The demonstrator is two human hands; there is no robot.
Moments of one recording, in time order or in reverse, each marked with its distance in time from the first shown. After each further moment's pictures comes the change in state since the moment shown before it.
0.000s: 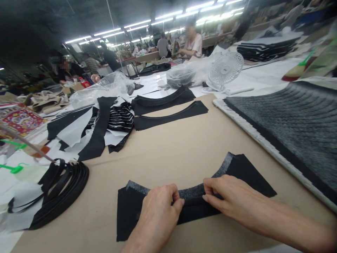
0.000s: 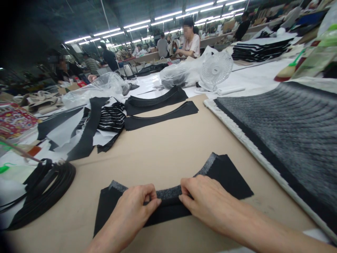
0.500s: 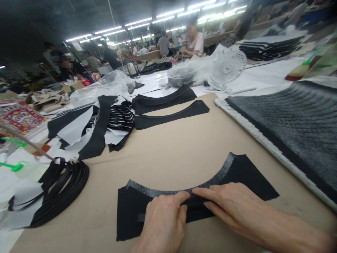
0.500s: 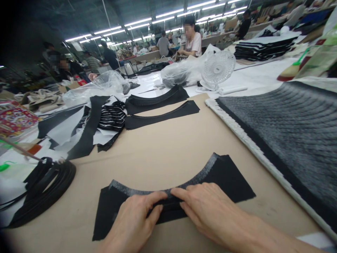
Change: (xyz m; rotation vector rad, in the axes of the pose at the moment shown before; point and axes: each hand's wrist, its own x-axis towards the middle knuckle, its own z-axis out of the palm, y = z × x) left_hand -0.013 0.003 0.005 0.048 -0.036 0.149; right_hand -0.008 0.008 0.016 -0.088 0.088 -0.311
